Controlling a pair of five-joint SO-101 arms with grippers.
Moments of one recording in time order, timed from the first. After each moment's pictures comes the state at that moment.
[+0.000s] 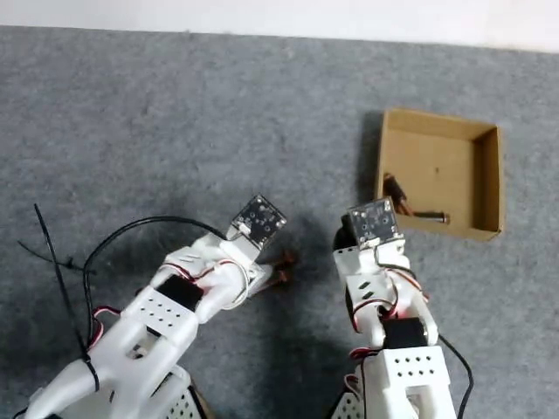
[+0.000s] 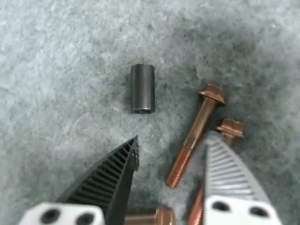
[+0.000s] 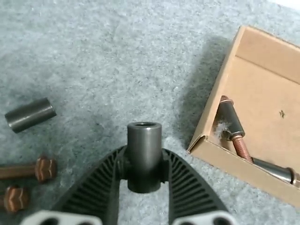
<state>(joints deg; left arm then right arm) 21.8 -43.3 75.1 27.8 -10.9 -10.4 -75.3 88.5 26.2 15.6</state>
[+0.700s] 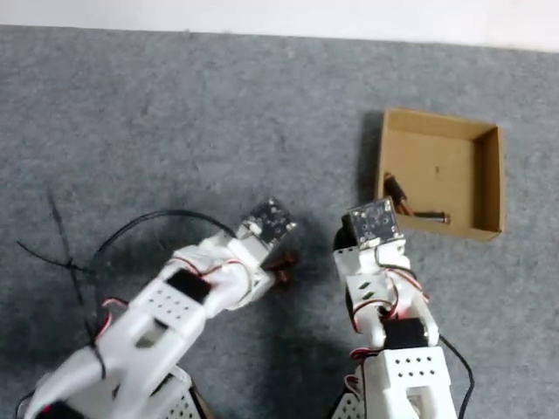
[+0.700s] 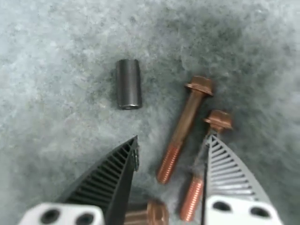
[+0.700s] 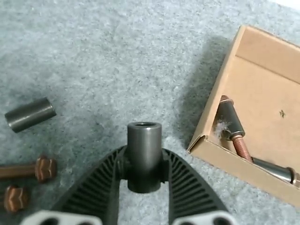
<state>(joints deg) 23.8 -38.2 71.4 31.3 -12.2 -10.4 -75.3 88.5 26.2 15.6</state>
